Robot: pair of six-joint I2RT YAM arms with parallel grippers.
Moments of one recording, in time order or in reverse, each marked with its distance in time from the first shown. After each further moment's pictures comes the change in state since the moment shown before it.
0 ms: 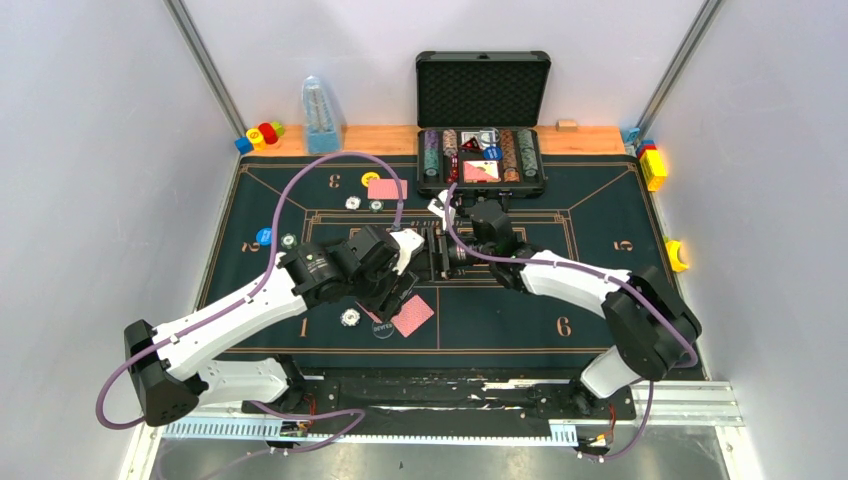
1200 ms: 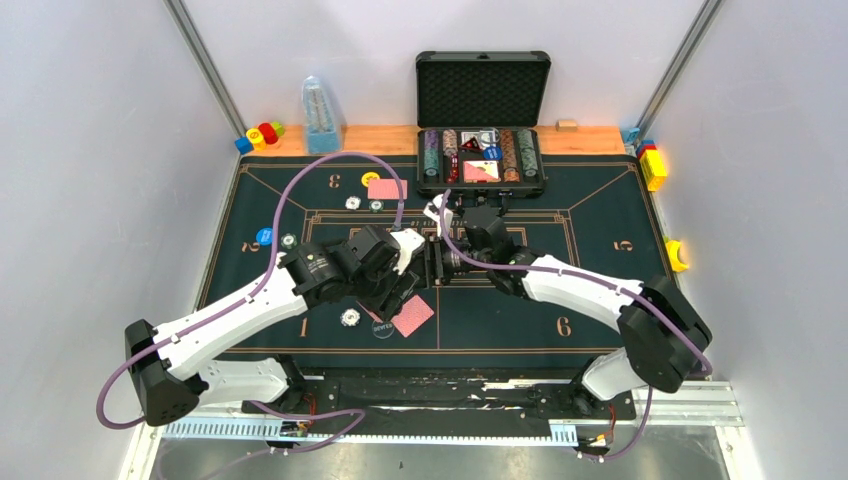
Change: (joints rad) left arm 0.000 0.002 -0.003 0.009 0.004 0.004; right arm 0.069 -0.060 0.024 -0.133 0.131 -0.074
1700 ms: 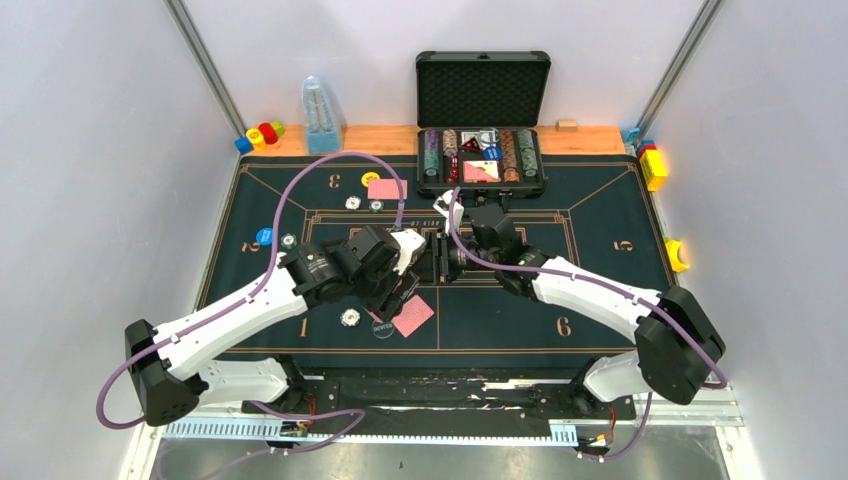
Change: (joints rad) left arm 0.000 0.000 0.000 0.002 0.004 0.000; right arm -0.008 -0.086 -0.002 -0.090 0.113 -0.053
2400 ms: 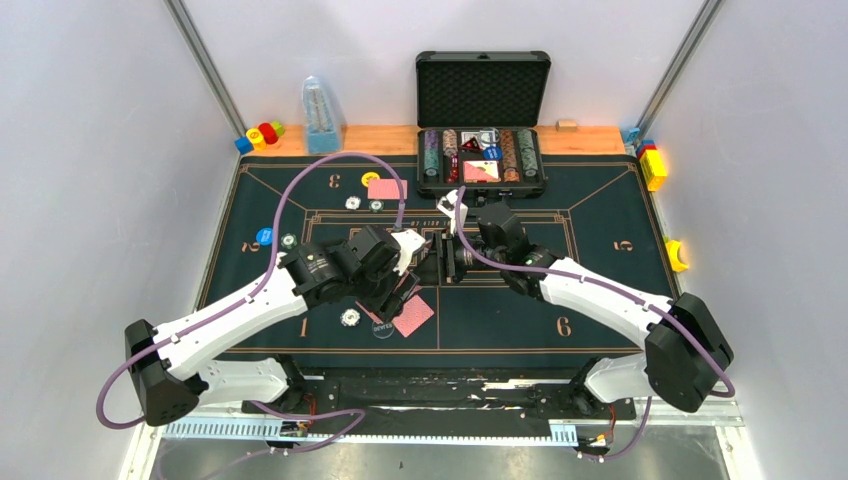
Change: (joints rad) left arm 0.000 0.000 0.000 0.000 0.008 0.000; right arm -0.010 -0.048 0.000 -0.055 -0.047 -0.022
